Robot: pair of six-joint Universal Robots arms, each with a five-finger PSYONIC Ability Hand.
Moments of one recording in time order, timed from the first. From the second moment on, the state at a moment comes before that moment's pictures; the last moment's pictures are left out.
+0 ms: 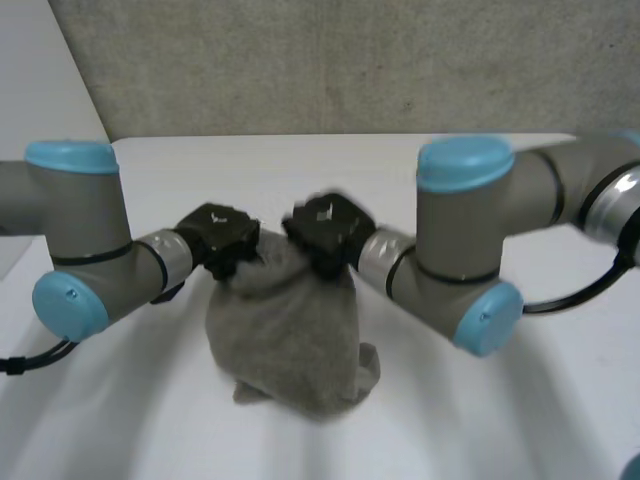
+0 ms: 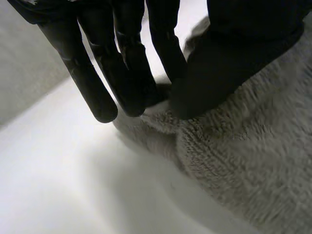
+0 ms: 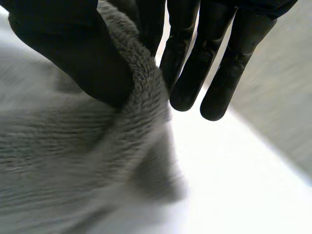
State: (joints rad) left arm 4.37 -2.24 -1.18 2.97 -1.25 3.59; right arm 2.23 -0.80 0.92 0.16 1.25 2.77; left_hand 1.11 1.11 1.11 1.11 0.93; right_hand 0.94 1.17 1.18 1.19 0.96
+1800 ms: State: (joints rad) left arm 4.14 -1.94 -1.40 3.45 -1.83 3.36; right arm 1.98 -1.47 1.57 -0.15 1.35 2.59; left_hand 1.14 1.21 1.21 1.22 1.02; right_hand 0.94 1.17 1.18 1.19 0.98
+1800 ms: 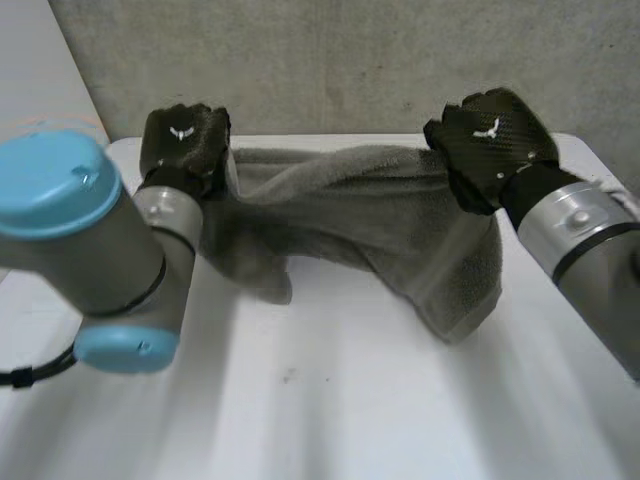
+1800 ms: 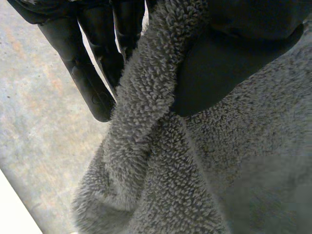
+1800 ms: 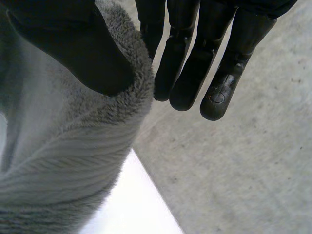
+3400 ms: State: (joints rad) left arm 4.26 -2.19 -1.40 3.10 -1.28 3.97; right arm 1.80 -1.29 1.63 0.24 1.11 2.33; left_hand 0.52 0.53 0.52 0.52 0.35; right_hand 0.21 0.23 0.21 0.23 0.06
